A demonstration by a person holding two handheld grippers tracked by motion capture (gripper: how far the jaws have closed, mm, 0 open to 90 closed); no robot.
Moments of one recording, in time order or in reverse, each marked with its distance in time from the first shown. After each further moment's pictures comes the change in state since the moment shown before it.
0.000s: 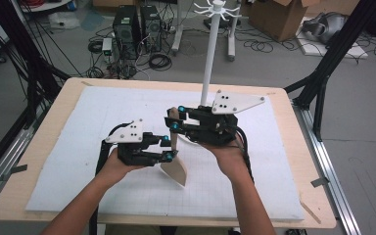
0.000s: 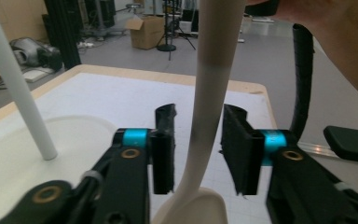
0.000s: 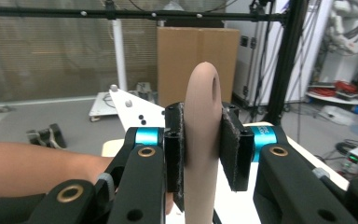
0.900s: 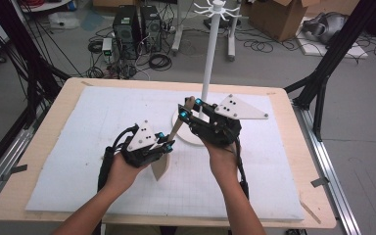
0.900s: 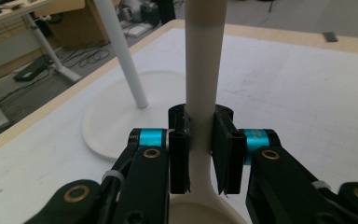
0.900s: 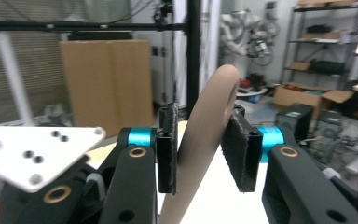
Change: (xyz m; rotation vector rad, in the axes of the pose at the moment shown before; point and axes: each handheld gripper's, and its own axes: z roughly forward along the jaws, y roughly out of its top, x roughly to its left) left arm -0.019 0.005 0.012 0.172 0.416 0.032; right arm 0.002 -0.019 -0.002 -0.051 -0.406 0.041
